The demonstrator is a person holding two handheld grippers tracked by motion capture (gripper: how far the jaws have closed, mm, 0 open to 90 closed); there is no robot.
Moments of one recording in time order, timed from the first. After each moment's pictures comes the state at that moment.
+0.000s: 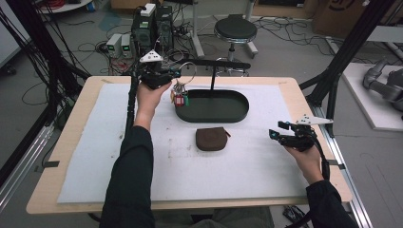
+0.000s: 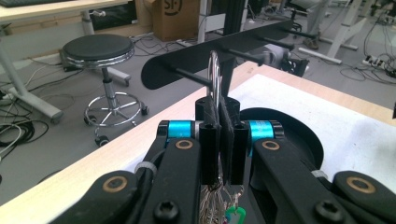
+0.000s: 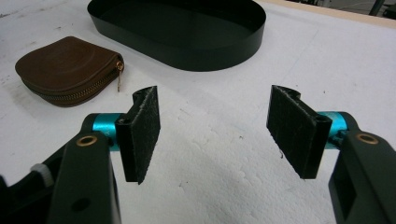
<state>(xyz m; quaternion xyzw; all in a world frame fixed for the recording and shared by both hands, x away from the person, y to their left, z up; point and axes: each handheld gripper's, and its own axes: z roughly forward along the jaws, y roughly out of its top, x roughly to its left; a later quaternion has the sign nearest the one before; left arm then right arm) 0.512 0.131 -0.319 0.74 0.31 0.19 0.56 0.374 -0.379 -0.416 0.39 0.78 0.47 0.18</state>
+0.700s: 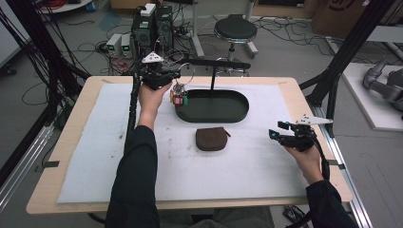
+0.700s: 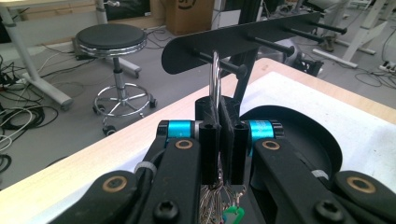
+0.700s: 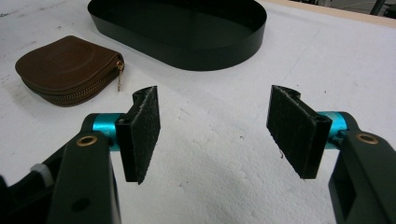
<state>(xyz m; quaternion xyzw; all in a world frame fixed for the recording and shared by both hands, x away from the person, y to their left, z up) 0.519 0.129 -0.329 0.74 0.34 0.19 0.55 0.374 -0.379 -0.416 0.39 0.78 0.47 0.17</state>
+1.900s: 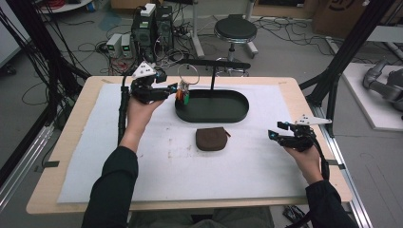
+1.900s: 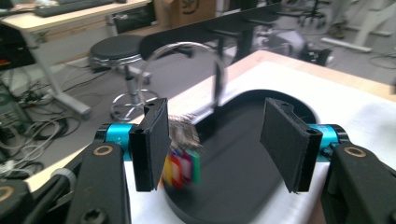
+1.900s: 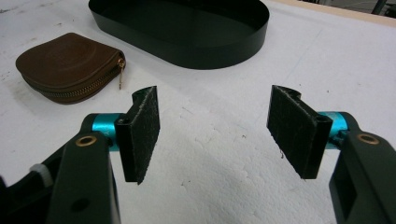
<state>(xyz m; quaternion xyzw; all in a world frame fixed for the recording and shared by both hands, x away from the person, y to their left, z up) 0.443 0.146 -0.317 0.75 0.31 0.24 0.54 0.373 -0.376 -0.416 0.38 0.78 0.46 0.18</state>
